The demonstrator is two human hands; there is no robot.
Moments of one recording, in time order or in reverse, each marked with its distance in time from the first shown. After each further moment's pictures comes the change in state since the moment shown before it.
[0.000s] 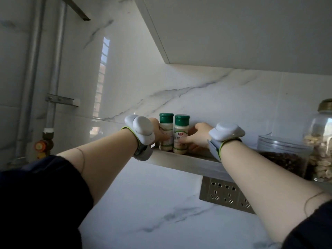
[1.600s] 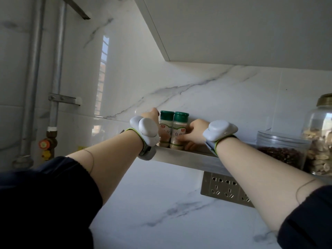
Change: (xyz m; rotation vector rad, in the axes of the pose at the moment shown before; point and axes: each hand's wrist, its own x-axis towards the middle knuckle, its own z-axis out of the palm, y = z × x) left_hand -0.037 0.022 -0.015 -0.028 0.121 -0.121; right_hand -0.002 -0.003 0.008 -0.078 -0.059 -0.044
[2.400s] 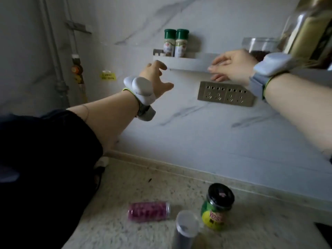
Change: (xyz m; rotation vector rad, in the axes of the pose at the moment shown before) left_hand -0.176 -0.018 0.007 -0.248 0.074 0.152; right_hand -0.166 0.030 -0.020 0.289 0.192 -0.078
